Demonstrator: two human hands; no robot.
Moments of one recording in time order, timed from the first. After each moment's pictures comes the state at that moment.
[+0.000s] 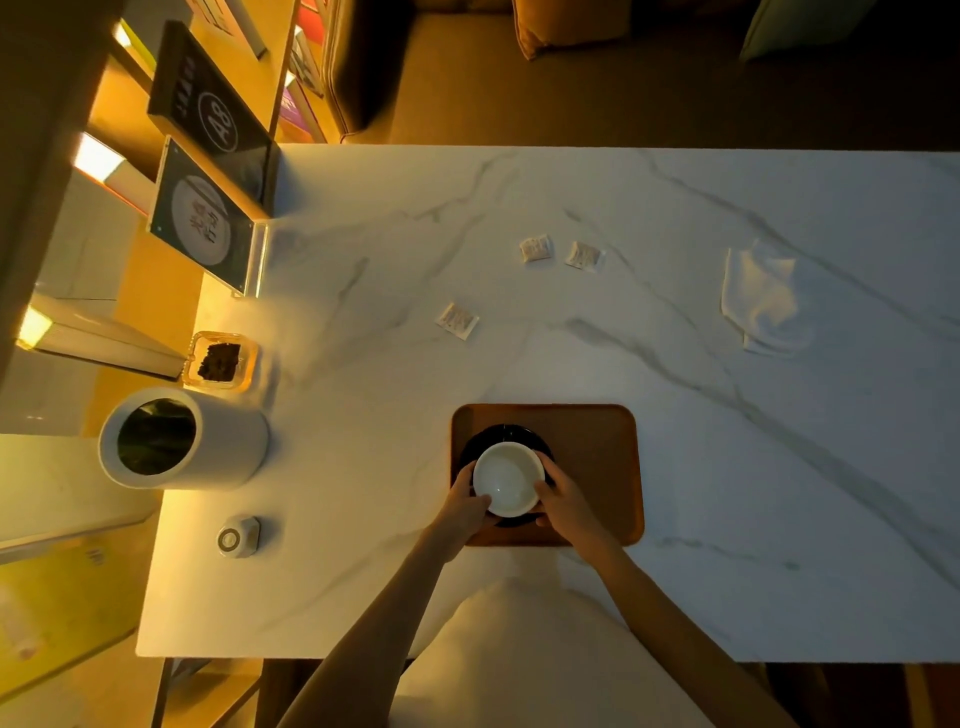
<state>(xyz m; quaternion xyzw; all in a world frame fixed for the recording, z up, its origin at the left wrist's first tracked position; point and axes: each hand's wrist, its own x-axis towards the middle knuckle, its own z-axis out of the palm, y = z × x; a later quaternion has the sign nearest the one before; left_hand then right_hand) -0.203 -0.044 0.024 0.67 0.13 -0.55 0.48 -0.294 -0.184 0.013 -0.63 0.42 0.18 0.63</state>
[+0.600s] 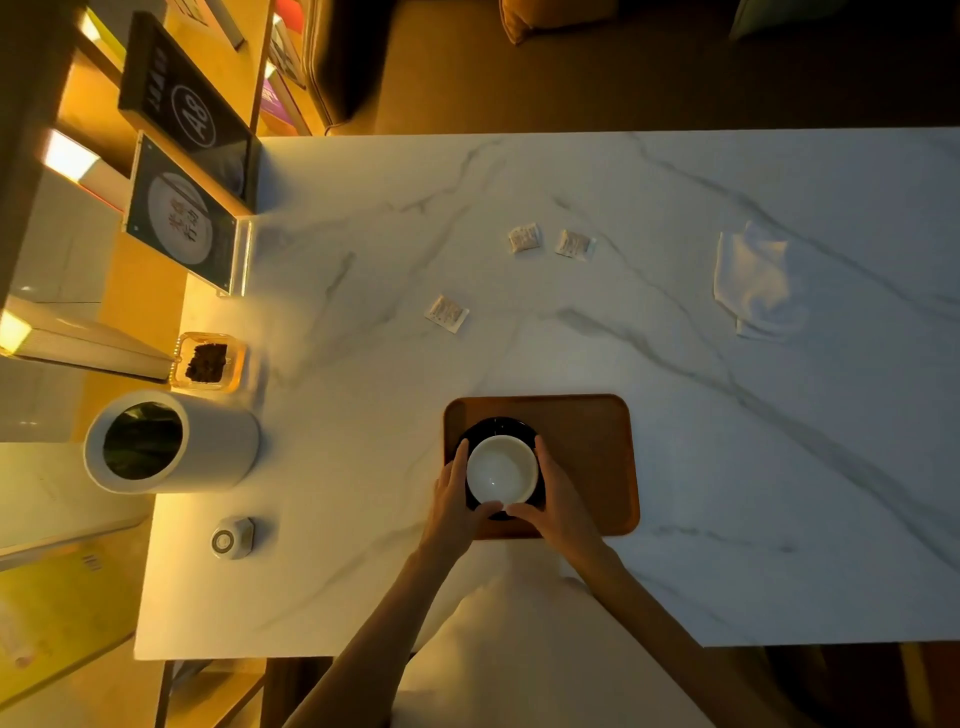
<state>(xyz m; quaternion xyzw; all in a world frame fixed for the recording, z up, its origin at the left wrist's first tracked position) -0.219 -0.031 0.012 0.85 -0.14 -0.40 0.32 -0.312 -0.177 0.009 -0.82 0.30 0.15 0.47</state>
